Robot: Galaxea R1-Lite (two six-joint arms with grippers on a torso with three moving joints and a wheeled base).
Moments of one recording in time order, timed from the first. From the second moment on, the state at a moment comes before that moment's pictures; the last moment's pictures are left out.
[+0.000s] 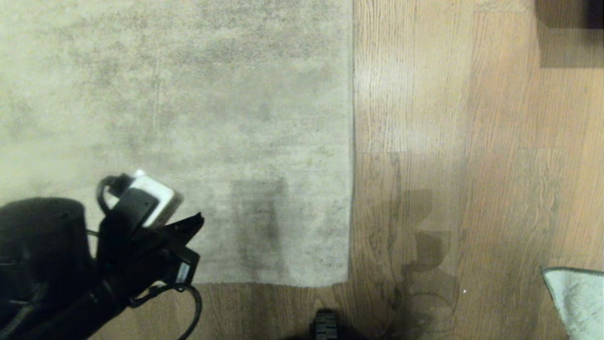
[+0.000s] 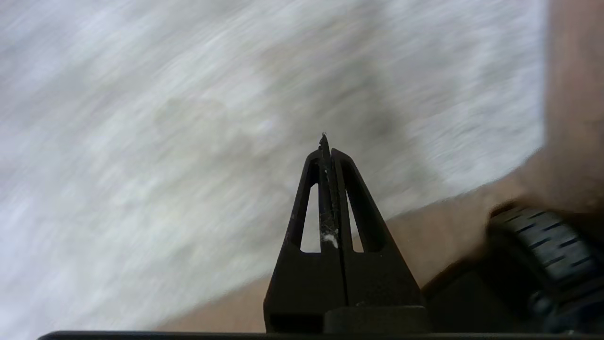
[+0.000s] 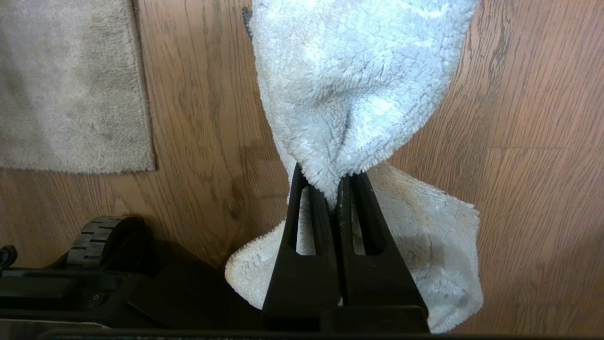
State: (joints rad) left arm -0.62 1.27 -0.38 -0.59 0.34 0.23; right arm 0.01 0.00 0.00 0.00 0.01 -0.03
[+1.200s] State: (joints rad) left arm -0.11 0.30 0.00 -0.17 -0.03 0.12; right arm 0.01 0.00 0.00 0.00 0.01 -0.03
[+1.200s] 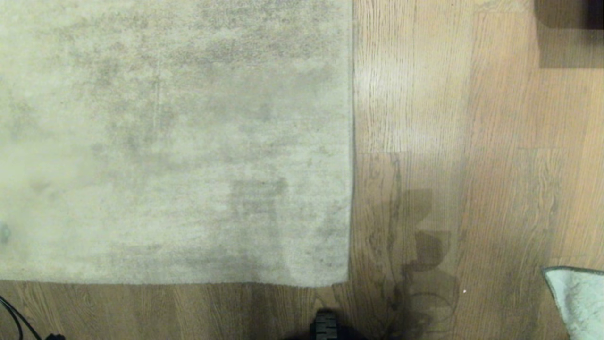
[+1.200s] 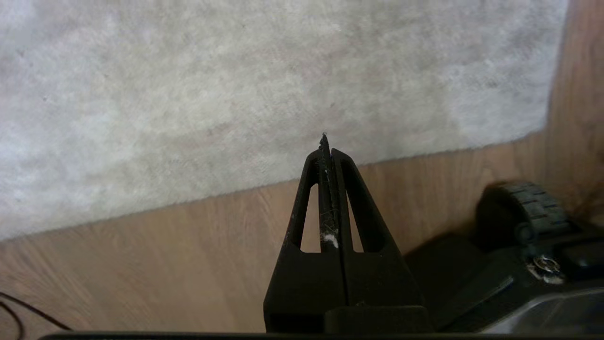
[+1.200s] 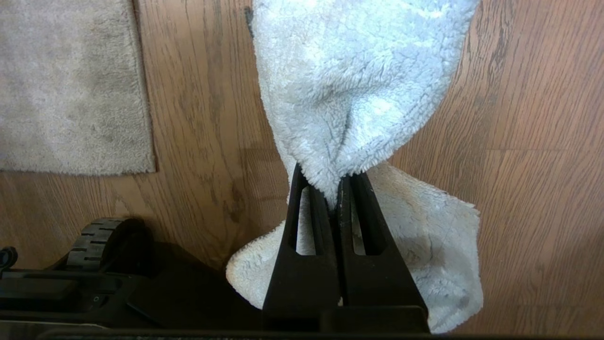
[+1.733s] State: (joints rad) left arm -0.01 0.09 0.00 0.00 -0.04 0.10; right arm 0.01 0.00 0.00 0.00 0.02 -0.03
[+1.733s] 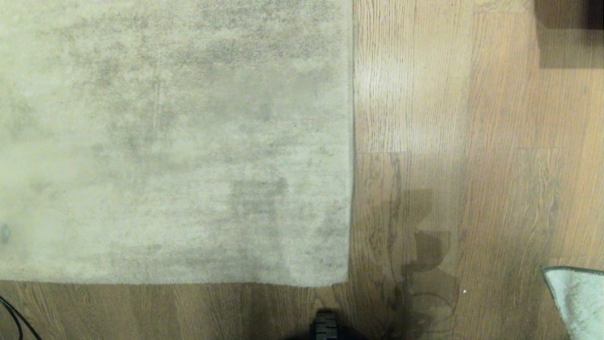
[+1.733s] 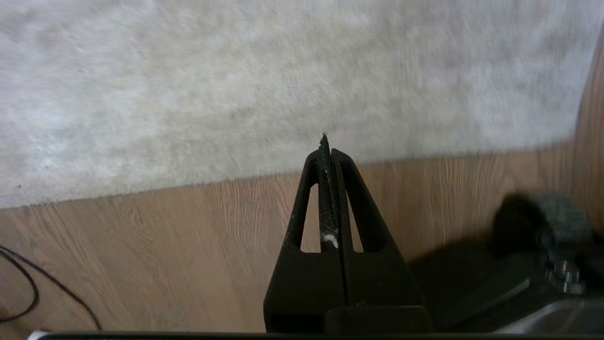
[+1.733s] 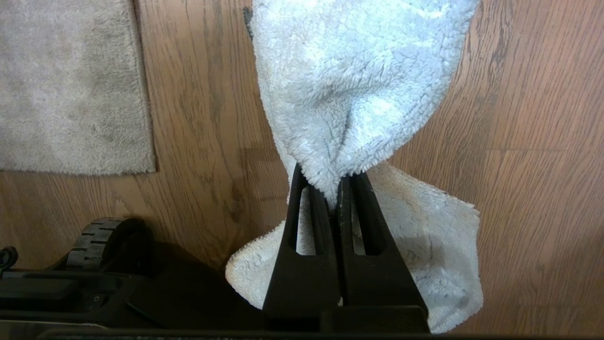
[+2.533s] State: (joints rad) left arm 0.00 0.00 0.00 0.00 -0.01 0.06; right arm 0.01 0.00 0.00 0.00 0.01 -0.03
